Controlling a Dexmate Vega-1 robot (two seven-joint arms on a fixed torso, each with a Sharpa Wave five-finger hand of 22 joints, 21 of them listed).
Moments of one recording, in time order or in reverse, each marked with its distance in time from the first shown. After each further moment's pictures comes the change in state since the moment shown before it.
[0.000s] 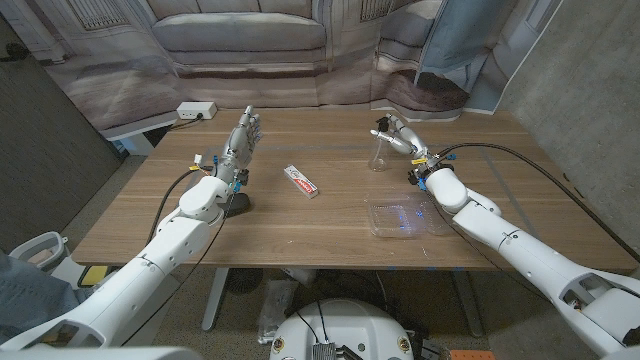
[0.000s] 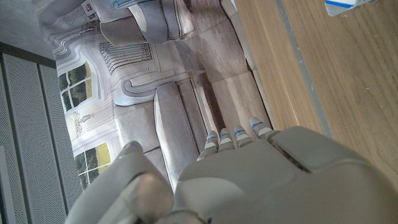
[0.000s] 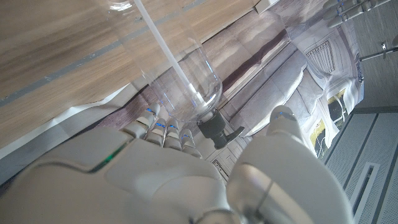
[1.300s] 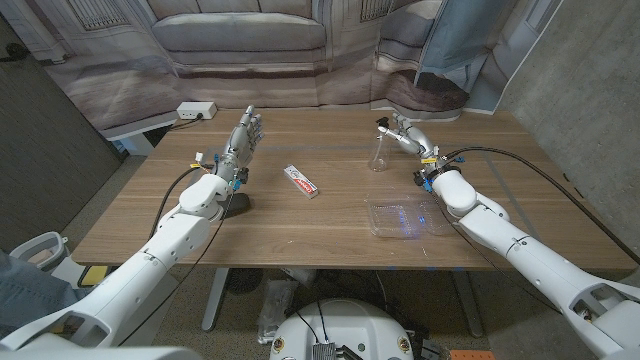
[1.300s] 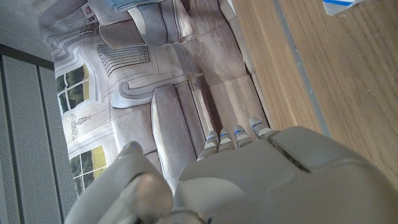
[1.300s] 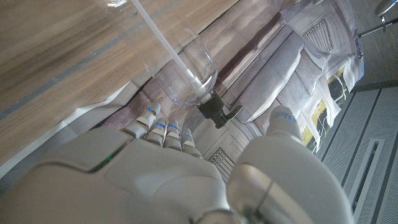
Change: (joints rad) left arm -0.041 -0.010 0.015 0.063 -0.012 -0.010 -0.050; left_hand -0.004 -0.004 0.007 -0.001 -0.005 0.000 0.000 0.000 0.000 0.000 0.000 0.000 0.000 0.000 0.000 0.000 0.000 -0.005 -0.005 0.011 0.000; right arm -0.059 -0.022 0.055 -0.058 0.085 0.018 0.026; right_hand 0.000 0.000 0.009 -0.003 -0.011 -0.005 0.031 -0.008 0.000 0.003 0.004 -0.006 0.000 0.002 -0.002 -0.004 0.000 0.003 -0.004 0.015 0.000
